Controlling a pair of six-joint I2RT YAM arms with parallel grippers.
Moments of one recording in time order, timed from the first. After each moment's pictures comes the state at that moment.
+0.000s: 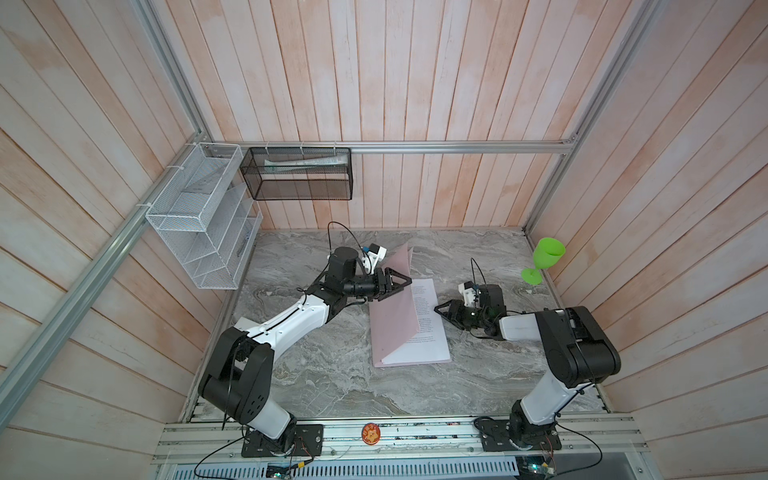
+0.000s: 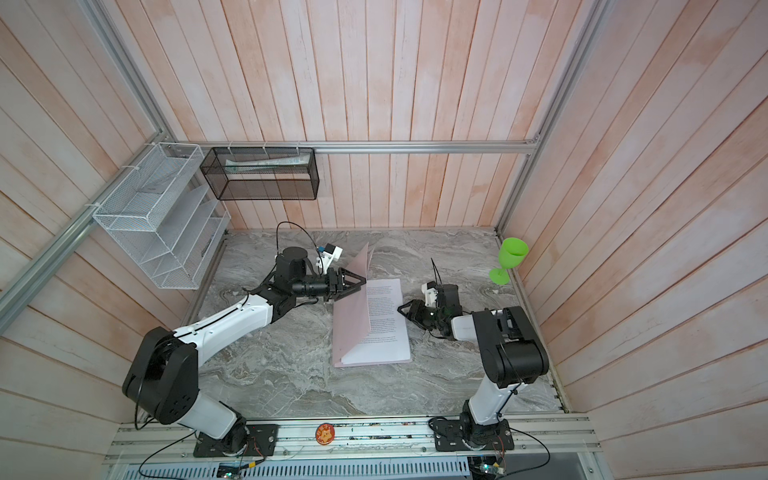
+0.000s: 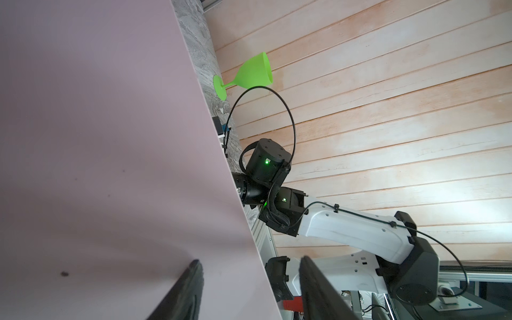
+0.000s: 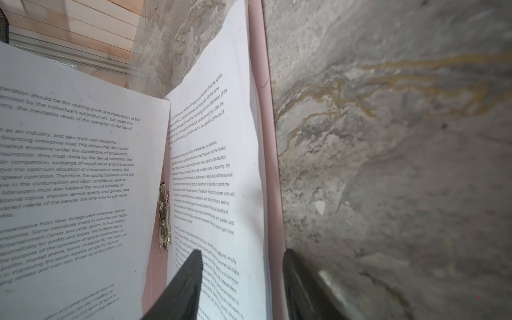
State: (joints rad) left arm -0.49 1.57 1.05 0.15 0.84 -0.91; right arm 0.19 1.71 0.60 0.34 -0.65 0.71
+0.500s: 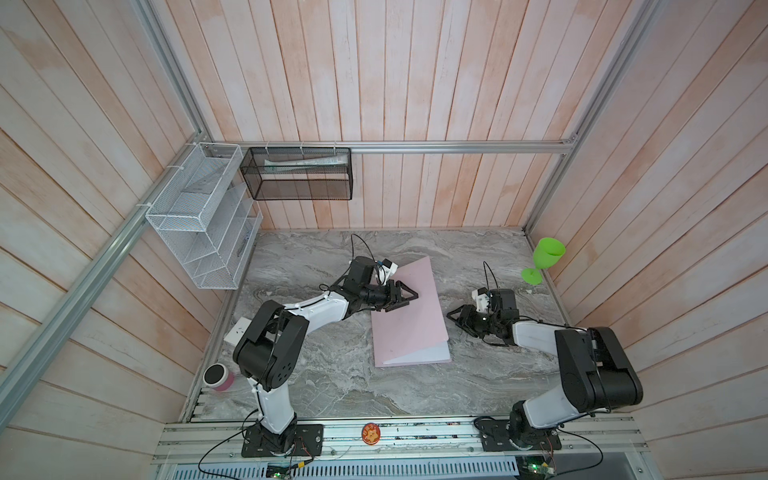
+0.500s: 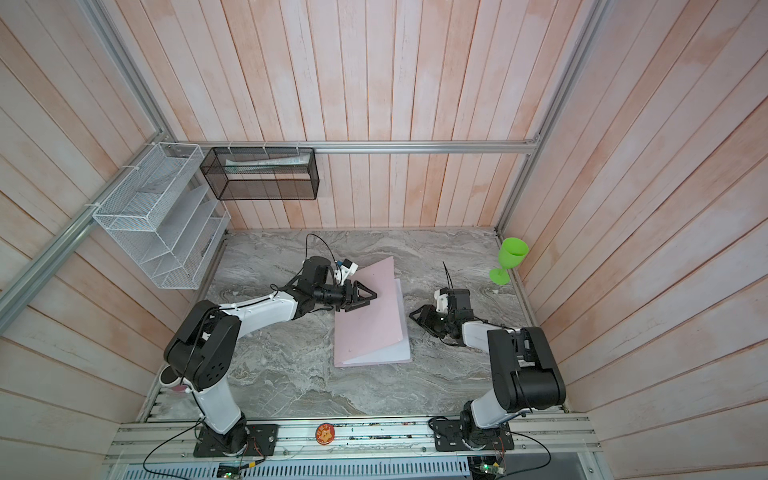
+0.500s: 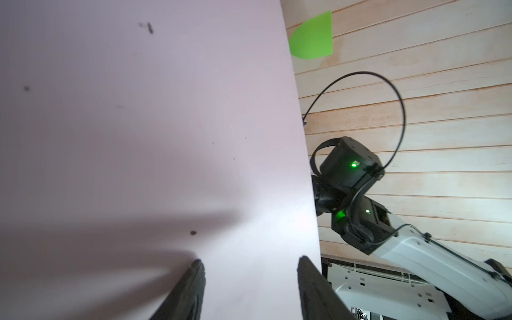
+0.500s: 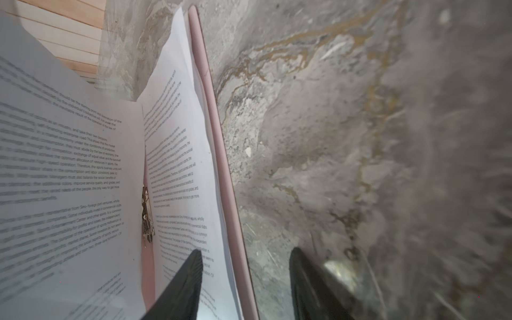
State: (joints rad) left arm -0.54 1.84 1.10 0.16 0.83 -0.85; right arm 0.11 1.52 0.55 0.09 -0.57 0.68
